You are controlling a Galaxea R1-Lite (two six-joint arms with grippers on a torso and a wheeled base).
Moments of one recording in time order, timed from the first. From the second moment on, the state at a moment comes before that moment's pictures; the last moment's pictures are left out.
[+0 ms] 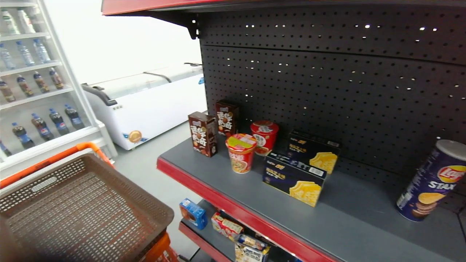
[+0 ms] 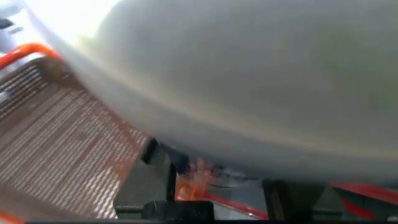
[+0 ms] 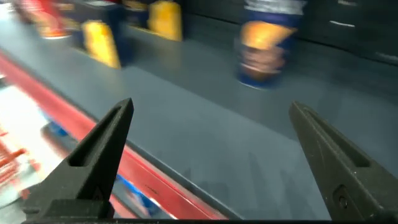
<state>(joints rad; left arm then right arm) -0.14 0.10 -0.24 0.21 -0.10 0.03 0.00 0.00 0.00 0.00 0.02 -0.01</state>
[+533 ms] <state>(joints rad) -0.14 0.10 -0.23 0.21 -0.10 0.03 0.00 0.00 0.00 0.00 0.02 -0.01</state>
